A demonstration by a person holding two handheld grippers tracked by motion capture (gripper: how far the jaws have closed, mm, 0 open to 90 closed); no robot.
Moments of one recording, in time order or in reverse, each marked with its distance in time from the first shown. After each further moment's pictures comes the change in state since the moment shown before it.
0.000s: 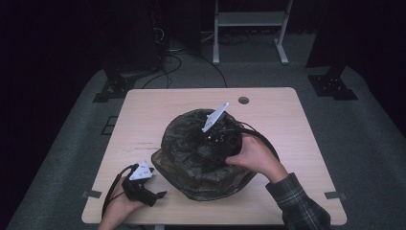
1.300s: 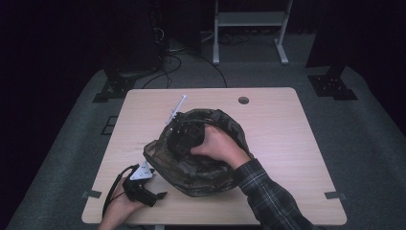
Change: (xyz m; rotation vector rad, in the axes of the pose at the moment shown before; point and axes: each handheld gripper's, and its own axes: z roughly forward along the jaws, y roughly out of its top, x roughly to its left) left arm 0.002 -0.002 0.002 0.011 -0.013 0.004; right arm -0.003 0.080 0.059 0.094 0.006 0.003
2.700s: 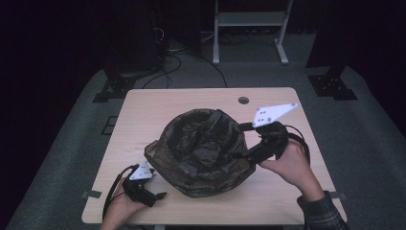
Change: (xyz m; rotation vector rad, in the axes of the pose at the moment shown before) left arm 0.001 -0.001 0.000 -0.001 -0.008 0.007; right arm 0.019 -0.162 -0.137 -0.469 -0.073 0.080
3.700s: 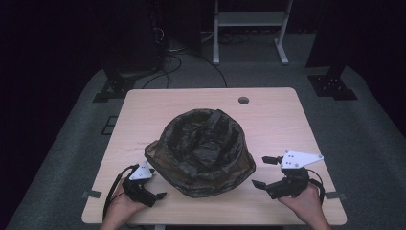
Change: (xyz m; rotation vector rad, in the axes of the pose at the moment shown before) left arm 0.000 0.000 0.000 0.001 -0.001 0.002; right arm 0.014 -0.144 0.001 -0.076 -0.106 0.114
